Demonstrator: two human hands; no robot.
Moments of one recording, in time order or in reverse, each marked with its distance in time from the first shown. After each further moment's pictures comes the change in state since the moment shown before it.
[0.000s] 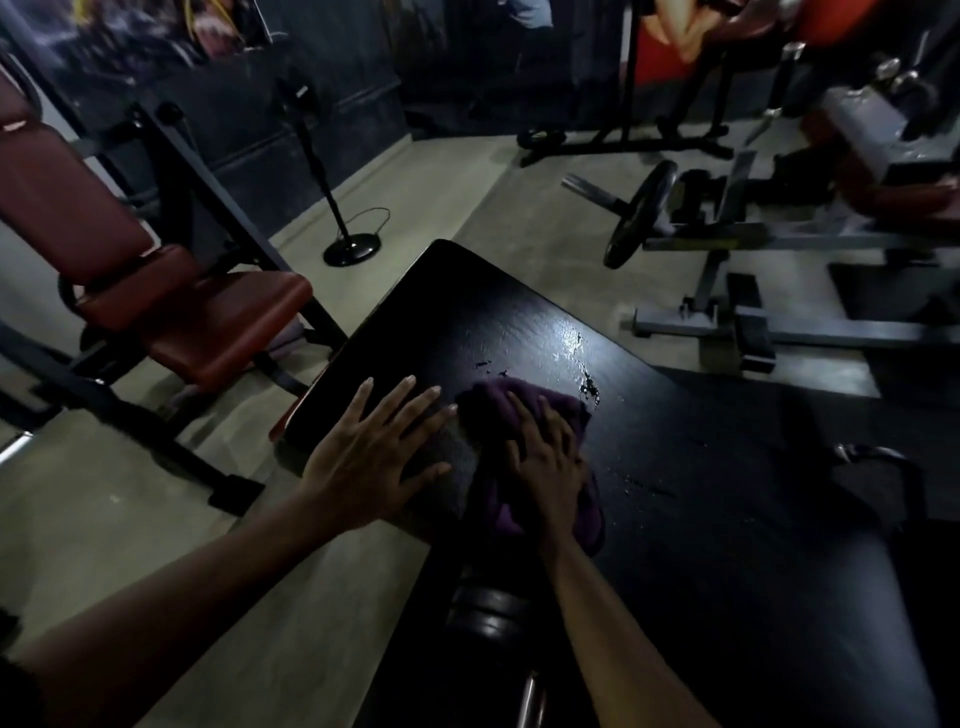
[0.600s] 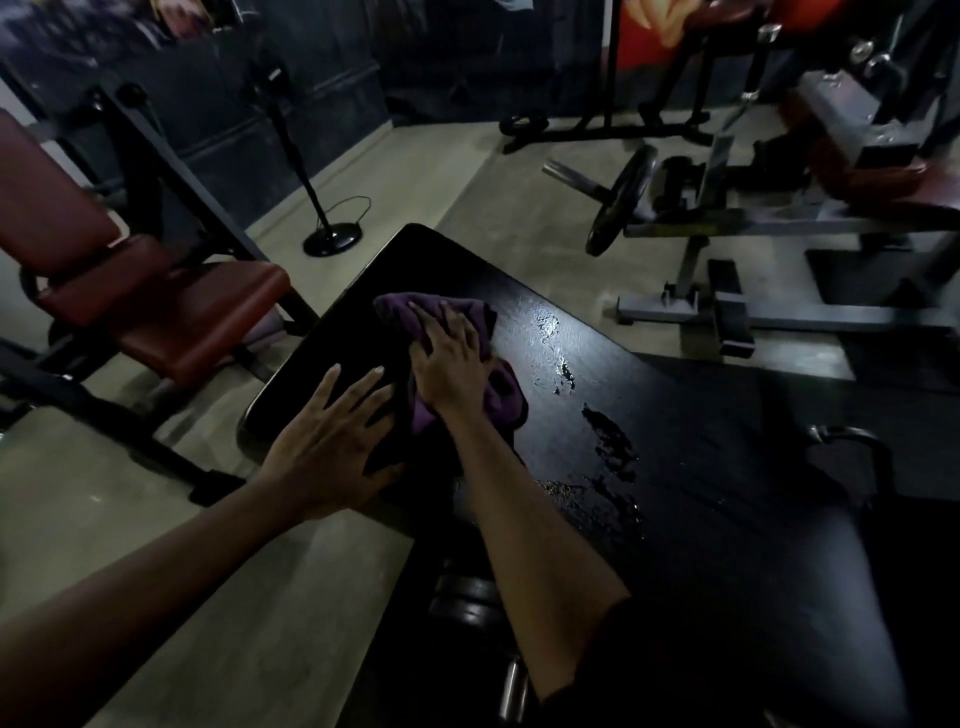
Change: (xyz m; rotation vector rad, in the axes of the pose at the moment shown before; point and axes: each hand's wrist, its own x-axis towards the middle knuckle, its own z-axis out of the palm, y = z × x) left_hand 0.000 0.000 -0.007 0.039 -0.017 0.043; right_hand 0.067 -0.089 0.000 0.149 -0.048 -0.229
